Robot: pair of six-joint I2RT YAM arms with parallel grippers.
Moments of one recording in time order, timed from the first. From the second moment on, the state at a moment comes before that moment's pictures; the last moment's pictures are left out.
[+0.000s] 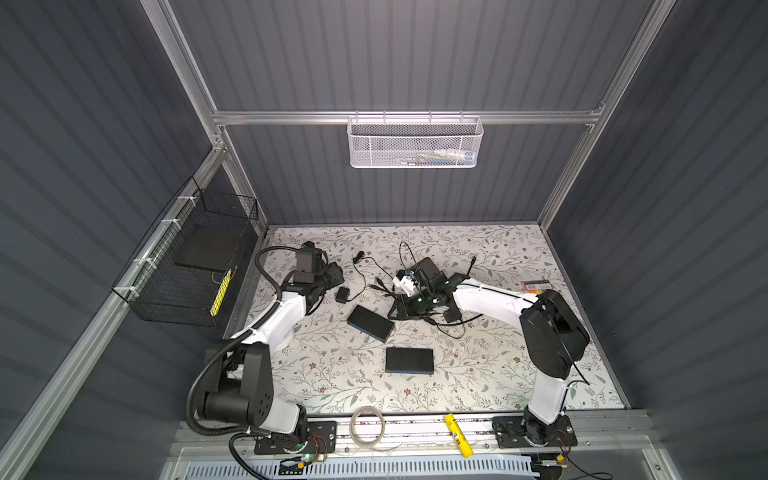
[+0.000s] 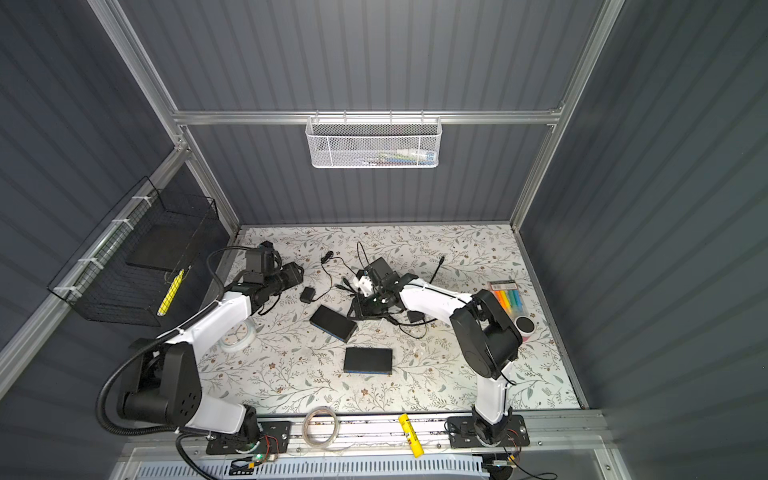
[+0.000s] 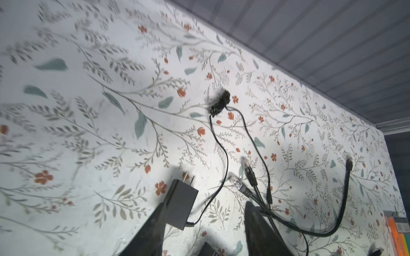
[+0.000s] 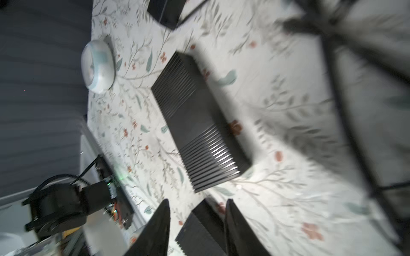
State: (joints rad) left arm -0.19 1.43 0.97 -0.20 0.07 -0.47; right arm 0.68 1.87 1.33 -0.48 -0.45 0.43
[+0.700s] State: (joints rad) left arm -0.22 1.42 0.73 -0.28 0.23 -0.53; right arm 0.83 1.99 1.39 -0.69 -0.24 0.18
